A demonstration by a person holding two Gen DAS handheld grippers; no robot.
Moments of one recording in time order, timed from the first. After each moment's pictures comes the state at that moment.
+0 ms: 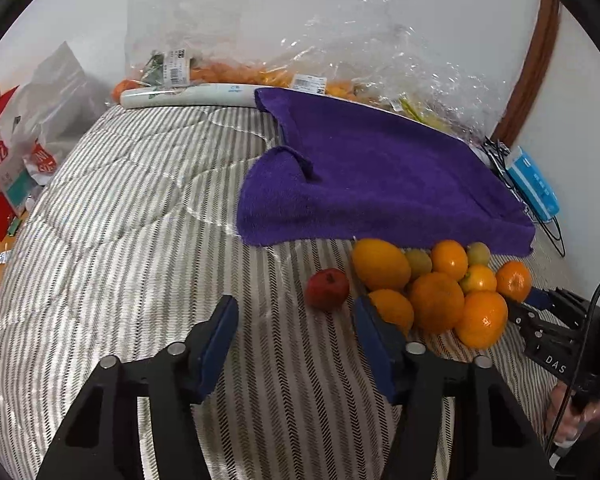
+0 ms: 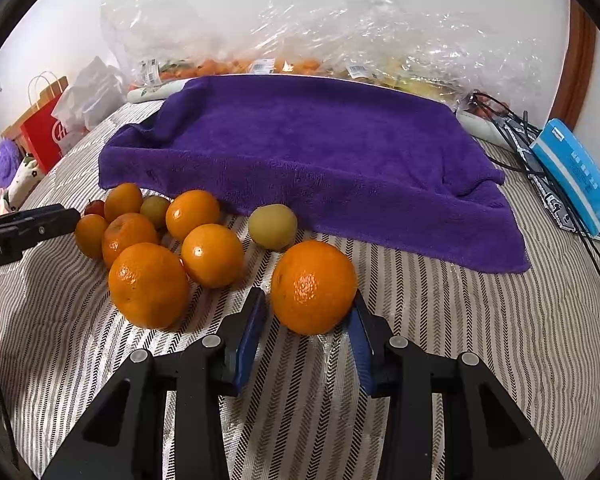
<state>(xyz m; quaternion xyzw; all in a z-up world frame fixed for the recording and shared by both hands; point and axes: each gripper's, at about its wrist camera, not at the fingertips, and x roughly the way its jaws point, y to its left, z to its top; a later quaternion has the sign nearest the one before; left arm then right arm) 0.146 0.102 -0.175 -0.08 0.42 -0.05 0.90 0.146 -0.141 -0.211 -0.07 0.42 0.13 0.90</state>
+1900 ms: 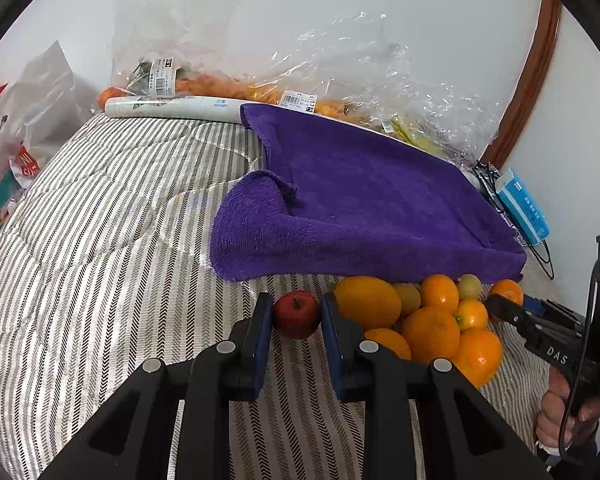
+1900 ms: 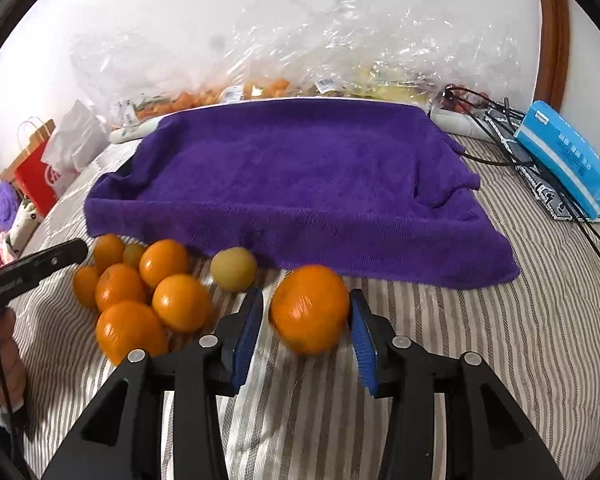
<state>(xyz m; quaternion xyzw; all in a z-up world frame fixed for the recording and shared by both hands) 0.162 0.094 -0.177 -0.11 0.39 -0.07 0.91 0.167 -0.162 -0.206 0.00 0.40 0.12 0.91</state>
